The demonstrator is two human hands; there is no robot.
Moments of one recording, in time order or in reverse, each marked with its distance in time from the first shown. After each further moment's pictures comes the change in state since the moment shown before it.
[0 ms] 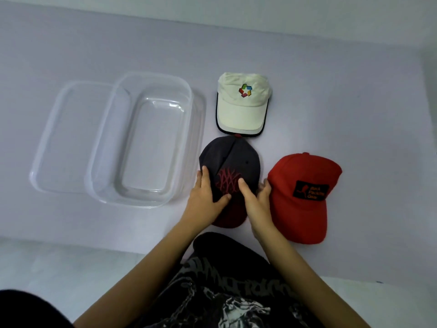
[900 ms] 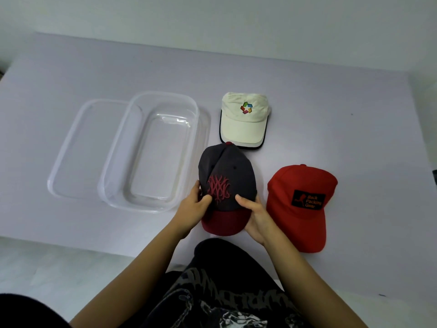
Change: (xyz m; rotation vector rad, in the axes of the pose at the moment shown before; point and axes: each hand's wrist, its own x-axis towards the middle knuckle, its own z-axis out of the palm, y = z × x) left_hand -0.009 -0.013 -0.026 -0.452 -0.077 -0.129; right_hand 0.007 0.005 -0.010 0.447 -0.472 0.152
